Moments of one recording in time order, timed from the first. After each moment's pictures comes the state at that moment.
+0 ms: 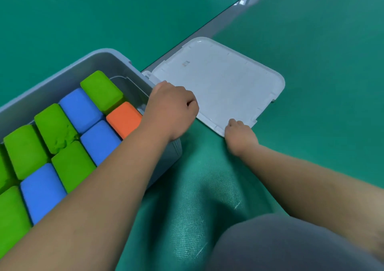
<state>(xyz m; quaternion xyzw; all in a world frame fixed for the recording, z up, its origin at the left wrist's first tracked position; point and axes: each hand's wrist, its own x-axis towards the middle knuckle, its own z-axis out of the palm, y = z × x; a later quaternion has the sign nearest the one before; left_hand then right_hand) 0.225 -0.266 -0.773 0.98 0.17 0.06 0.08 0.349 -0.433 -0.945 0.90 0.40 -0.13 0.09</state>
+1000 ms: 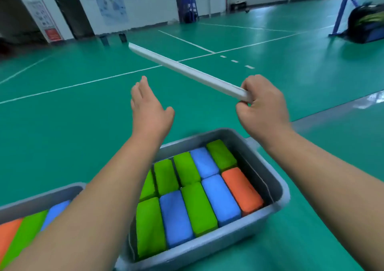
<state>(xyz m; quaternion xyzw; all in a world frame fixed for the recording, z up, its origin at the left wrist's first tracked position) 0.005 -0.099 -0.561 0.77 0.48 0.41 0.10 0.212 -0.246 -0.567 0.69 0.52 0.21 -0.47</state>
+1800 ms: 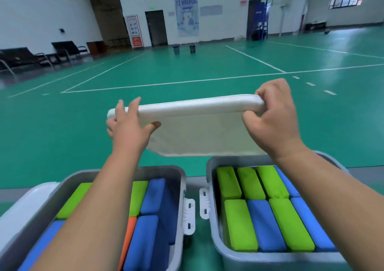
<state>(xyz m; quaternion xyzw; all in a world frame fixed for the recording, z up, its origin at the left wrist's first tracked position) -0.346 -0.035 -0.546 0.65 0.66 0.38 -0.02 -0.029 -0.150 -0.521 0.52 0.62 0.18 -0.56</state>
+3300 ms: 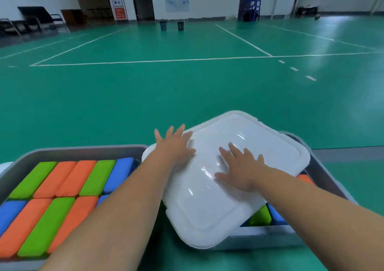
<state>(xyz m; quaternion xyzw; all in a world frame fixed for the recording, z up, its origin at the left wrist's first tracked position) -0.169 -0.038 -0.689 0.82 0.57 -0.04 0.02 0.034 -0.179 -0.684 0.74 0.66 -0.11 0.04</state>
